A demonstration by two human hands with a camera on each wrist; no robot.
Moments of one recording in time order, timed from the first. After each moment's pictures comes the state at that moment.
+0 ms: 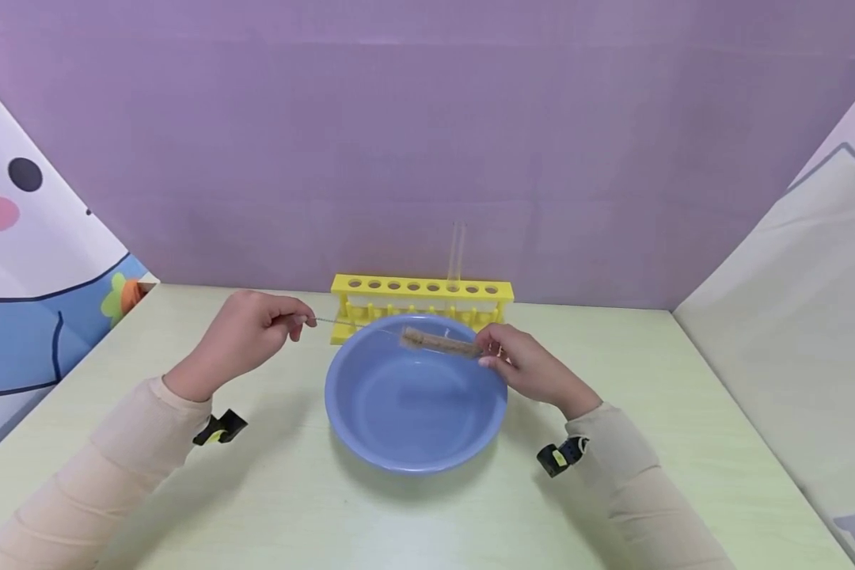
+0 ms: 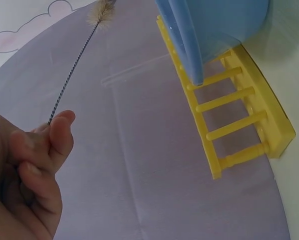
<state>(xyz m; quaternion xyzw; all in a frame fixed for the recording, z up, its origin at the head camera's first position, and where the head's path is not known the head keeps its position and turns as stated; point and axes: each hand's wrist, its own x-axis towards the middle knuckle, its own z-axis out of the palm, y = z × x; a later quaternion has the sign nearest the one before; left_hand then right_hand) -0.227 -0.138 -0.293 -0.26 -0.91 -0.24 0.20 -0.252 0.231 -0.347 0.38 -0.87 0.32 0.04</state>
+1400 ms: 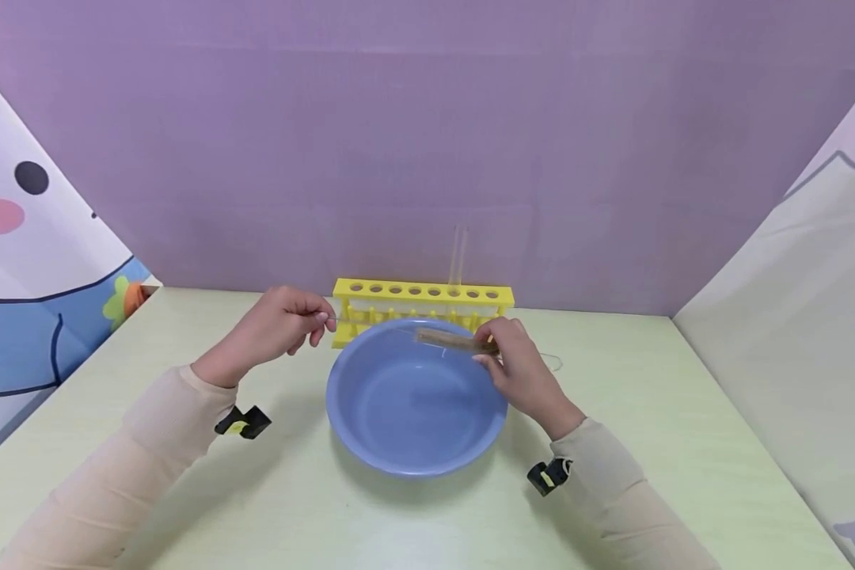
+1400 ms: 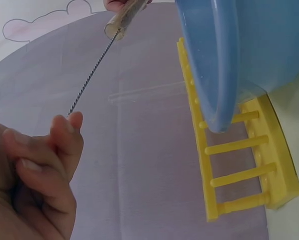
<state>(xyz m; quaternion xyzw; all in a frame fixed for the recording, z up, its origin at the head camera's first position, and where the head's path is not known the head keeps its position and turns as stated) -0.239 -0.121 -0.284 -0.19 -0.90 -0.39 0.01 -0.241 0.209 -0.351 0.31 -0.89 0.27 0.21</state>
